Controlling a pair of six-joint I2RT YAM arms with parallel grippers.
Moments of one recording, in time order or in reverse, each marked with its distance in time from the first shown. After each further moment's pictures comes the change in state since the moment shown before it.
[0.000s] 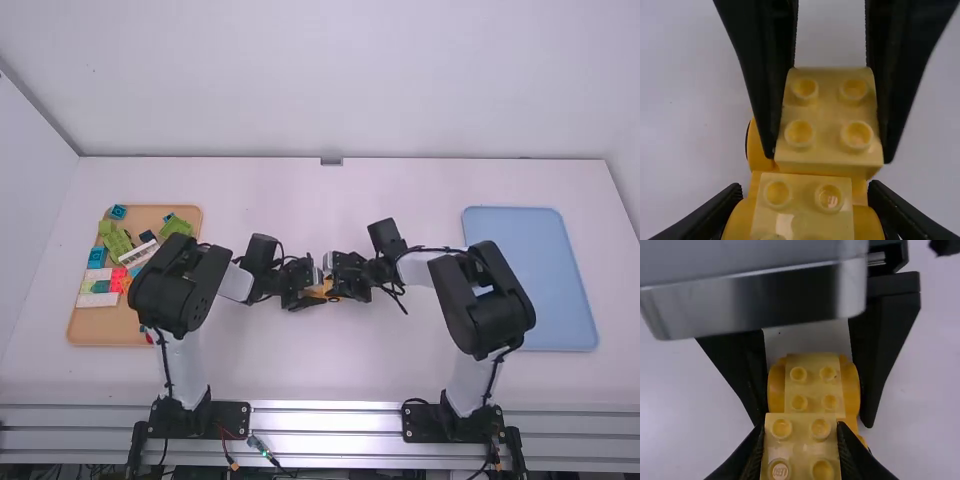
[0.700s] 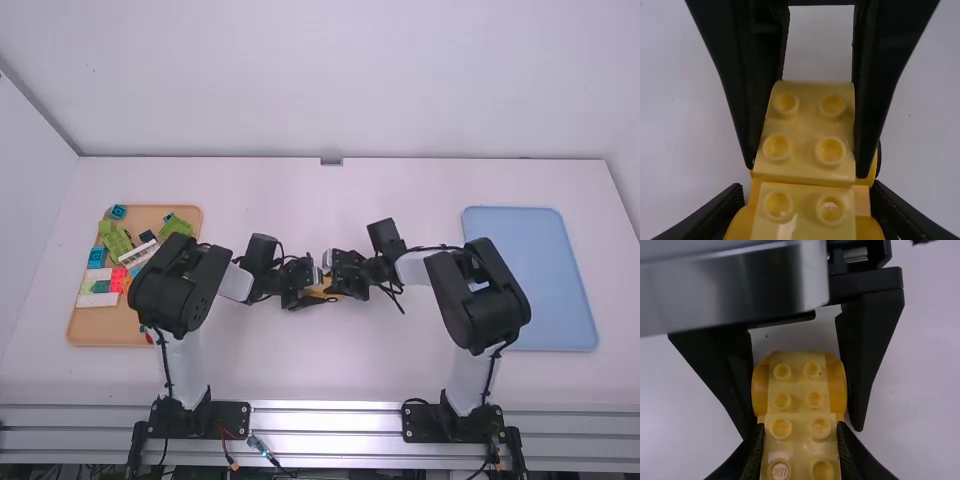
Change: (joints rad) left arm 0.000 0.000 0.000 0.003 -0.003 -0.007; right arm 0.000 0.033 0.000 0.077 -0.006 0.059
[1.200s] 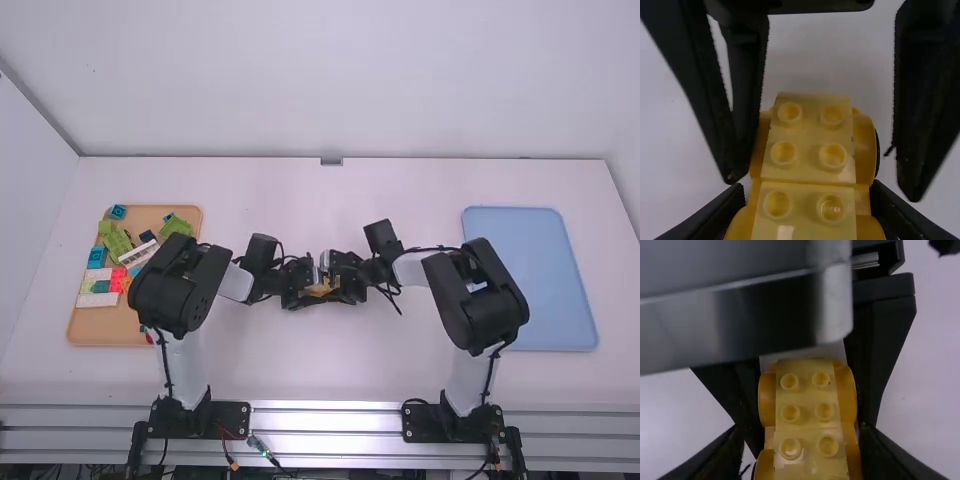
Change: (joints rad) left arm 0.000 0.000 0.000 0.000 -0.004 -0.001; right arm 0.014 0.000 0.000 0.002 0.006 0.019
